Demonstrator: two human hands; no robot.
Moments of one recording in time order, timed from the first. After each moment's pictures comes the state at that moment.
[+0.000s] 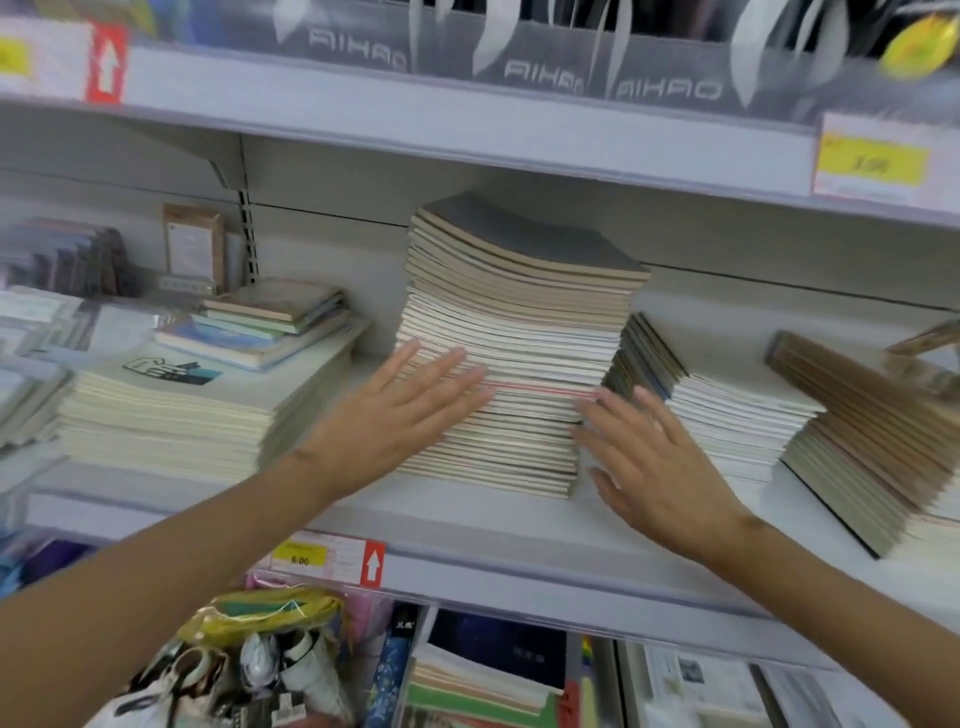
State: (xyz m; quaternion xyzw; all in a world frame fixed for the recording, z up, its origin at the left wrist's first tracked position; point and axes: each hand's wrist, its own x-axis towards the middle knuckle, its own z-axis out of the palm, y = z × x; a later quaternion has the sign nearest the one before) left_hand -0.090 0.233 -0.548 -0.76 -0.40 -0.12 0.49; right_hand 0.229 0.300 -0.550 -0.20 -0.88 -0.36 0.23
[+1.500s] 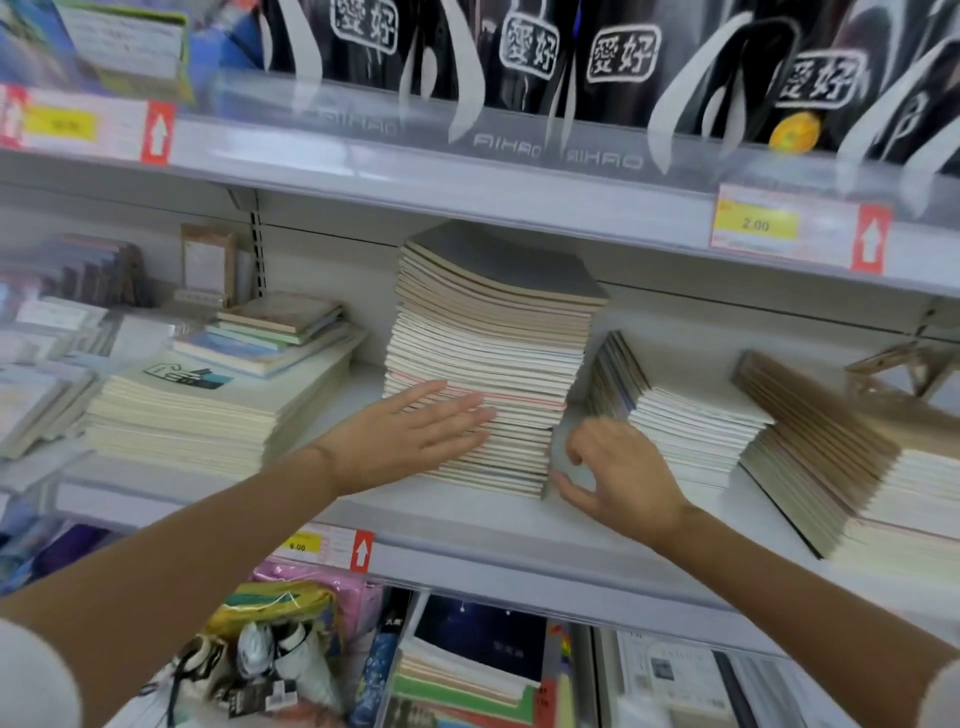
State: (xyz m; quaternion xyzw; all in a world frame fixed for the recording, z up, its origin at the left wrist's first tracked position) left_hand -0.075 0.225 -0.538 -0.78 -0.39 0.07 0.49; right_hand 0.225 0.302 -0.544 -0.24 -0.91 -0.20 0.29
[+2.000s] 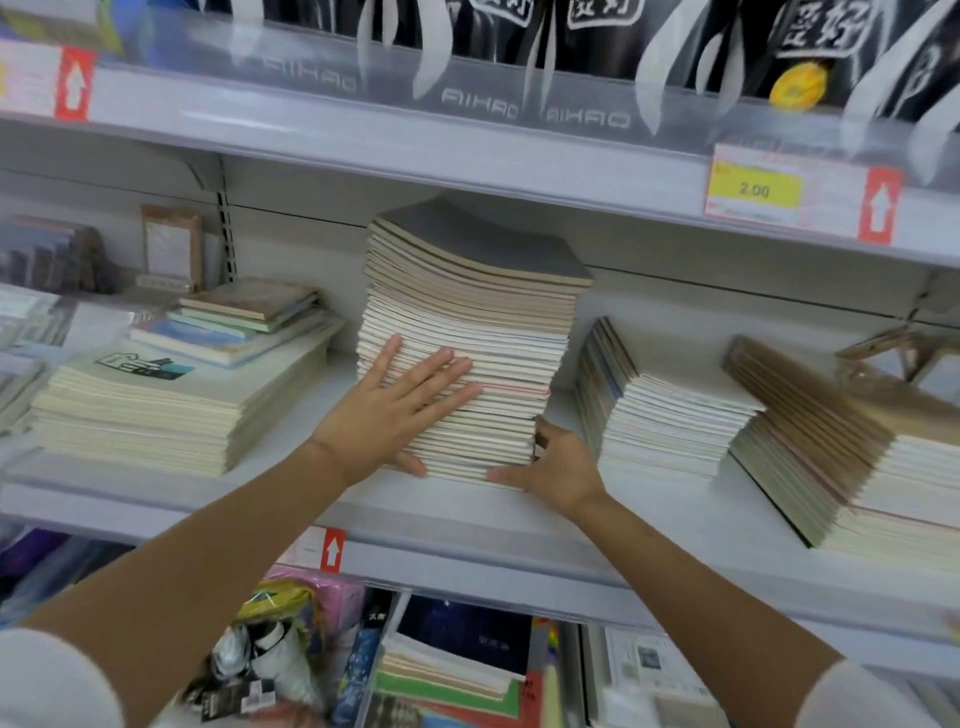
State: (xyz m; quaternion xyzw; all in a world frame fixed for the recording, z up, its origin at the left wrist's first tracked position) left_hand -0.065 0.256 -0.551 -0.72 -0.50 0.00 0.48; right_hand 0.179 0.321 -0.580 -0.46 -0.77 0.31 0.32
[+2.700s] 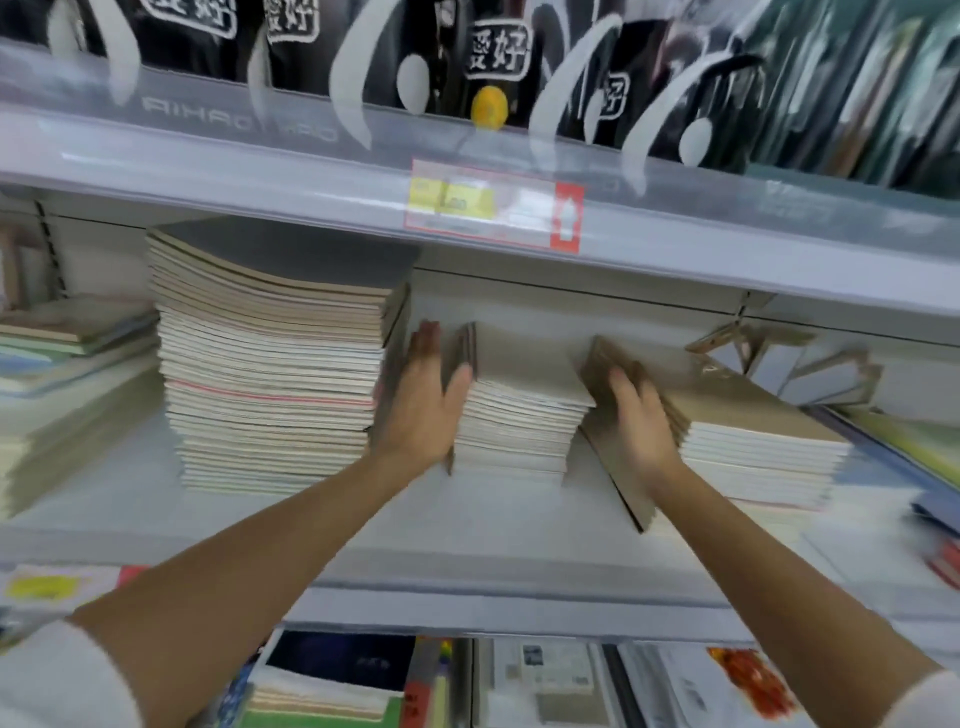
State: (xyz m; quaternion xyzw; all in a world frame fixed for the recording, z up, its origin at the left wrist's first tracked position) left_hand 0.151 0.330 -0.516 -0.63 -0.61 -0.49 -0.02; right_hand 0.385 0.352 -0.495 -0.50 -0.58 0.30 0.57
